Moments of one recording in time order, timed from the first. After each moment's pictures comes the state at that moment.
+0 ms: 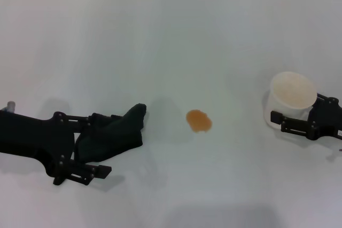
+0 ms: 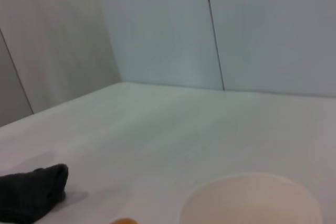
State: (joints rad) left arm -0.42 -2.01 1.01 1.08 2.14 1.81 -1.61; right arm 0.28 2.00 -1.11 -0.49 -1.41 -1.23 1.10
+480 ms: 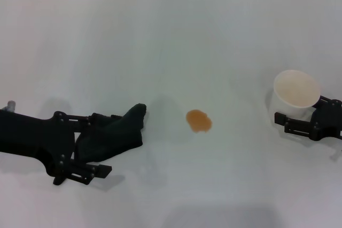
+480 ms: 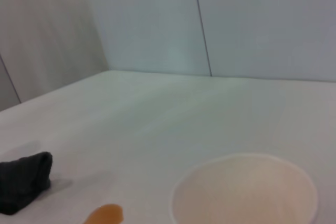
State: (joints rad) left arm -0.42 -2.01 1.01 1.08 2.14 1.81 -1.61; right arm 0.28 2.00 -1.11 -0.49 -1.42 -1.20 1.13
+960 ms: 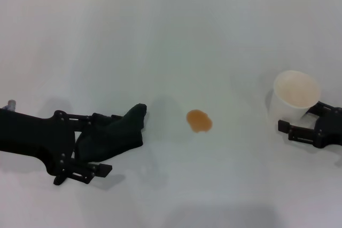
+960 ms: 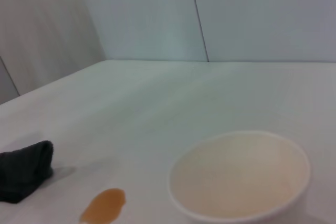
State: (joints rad) left arm -0.42 -2.01 1.01 1.08 2.14 1.80 -1.61; right arm 0.26 1.99 -1.10 -0.49 -1.45 -1.21 1.17
